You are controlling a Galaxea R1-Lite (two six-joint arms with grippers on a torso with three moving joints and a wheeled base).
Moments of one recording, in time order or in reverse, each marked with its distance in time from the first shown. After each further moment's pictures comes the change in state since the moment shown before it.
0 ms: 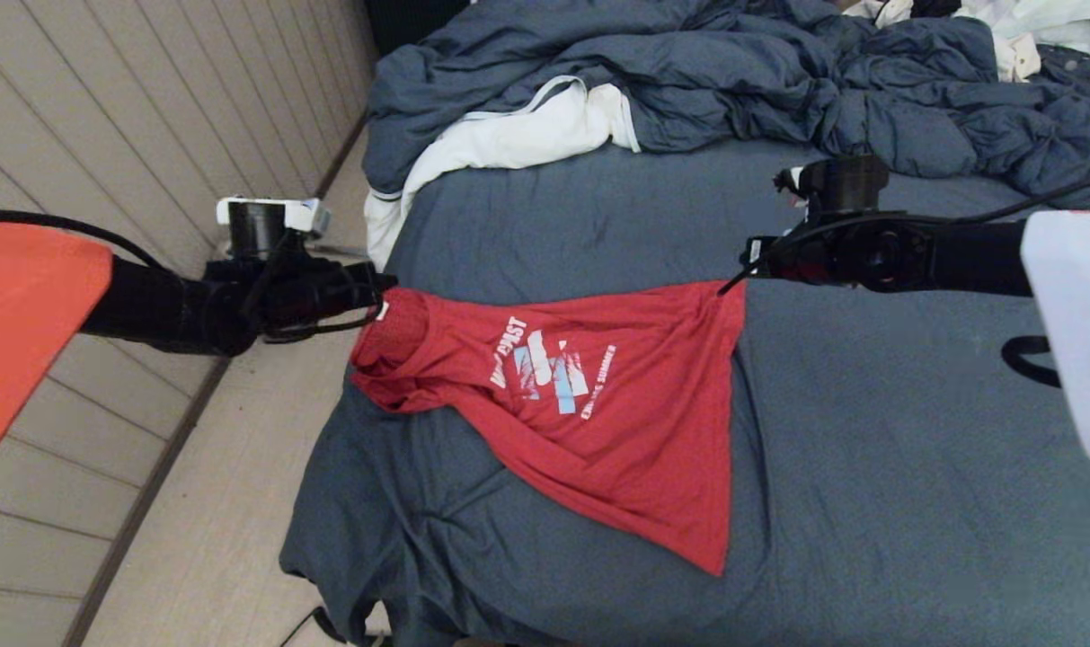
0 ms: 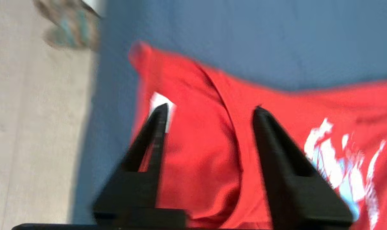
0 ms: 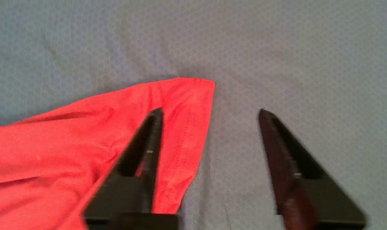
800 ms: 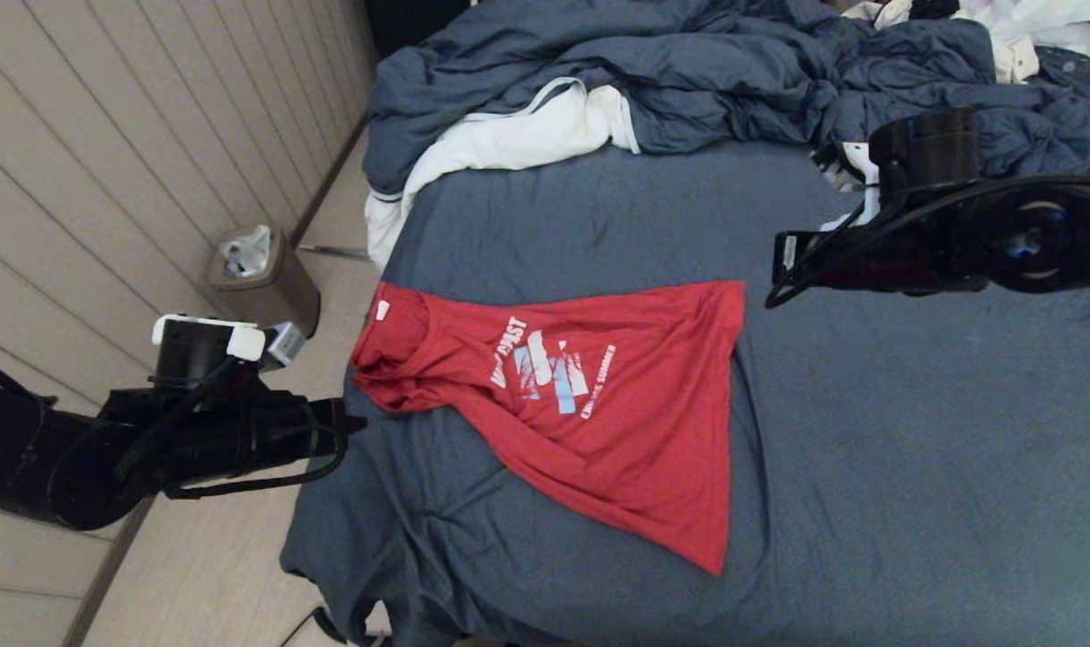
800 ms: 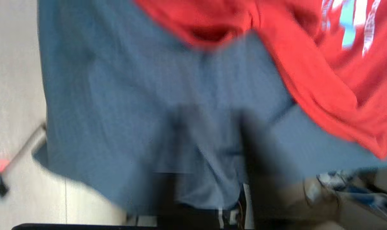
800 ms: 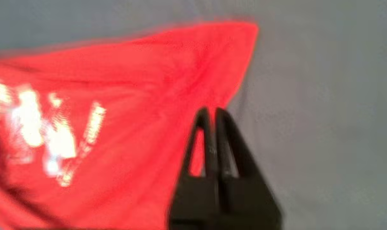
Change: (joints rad) left arm -0.069 -0.329 0.755 -0.130 -0.058 -0.023; right arm 0.091 -0.397 0.419 0.056 0.107 0.033
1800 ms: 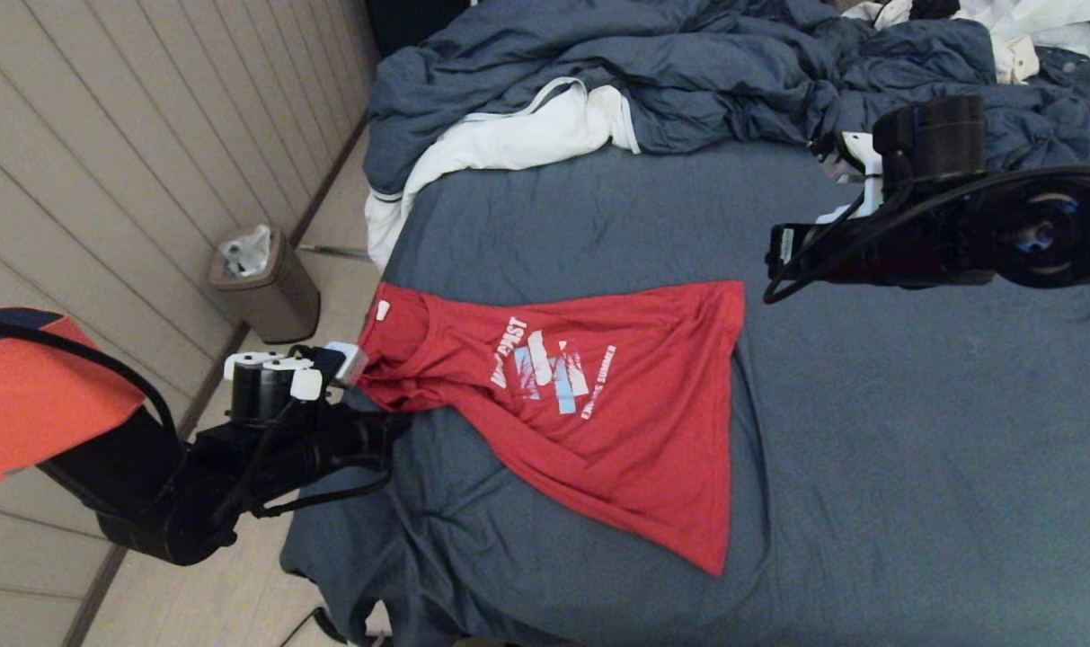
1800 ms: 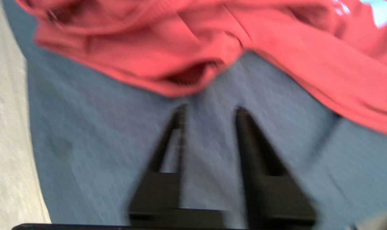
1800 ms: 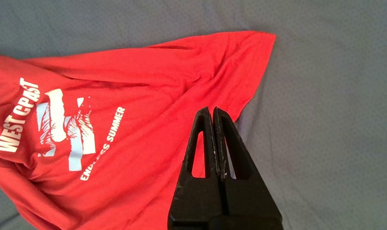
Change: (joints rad) left arm -0.071 0.240 0.063 -0.450 0.054 0.260; right arm 0.014 -0.013 -0.005 0.000 0.030 -0.003
